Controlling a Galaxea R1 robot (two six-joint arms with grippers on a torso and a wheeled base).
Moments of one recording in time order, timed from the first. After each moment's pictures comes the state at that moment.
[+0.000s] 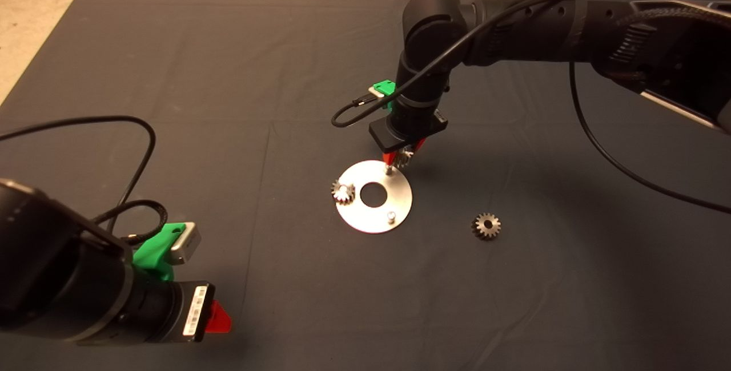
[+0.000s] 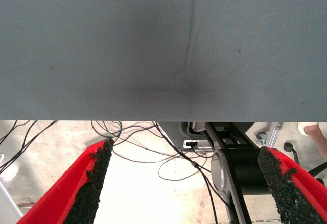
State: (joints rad) left arm -0.37 2.10 -0.36 0.23 1.53 -1.78; right arm 0.44 2.94 -1.48 -0.16 -1.53 1.04
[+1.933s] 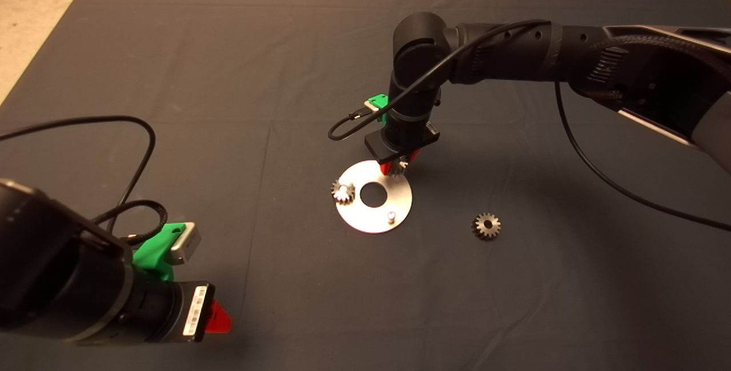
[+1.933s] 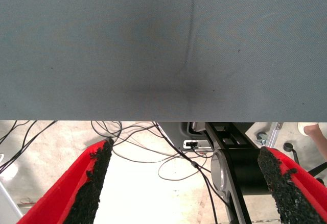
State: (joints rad) left arm -0.37 2.10 -0.36 0.23 1.53 -1.78; right arm 0.38 2.96 -1.52 -0.20 -1.53 1.02
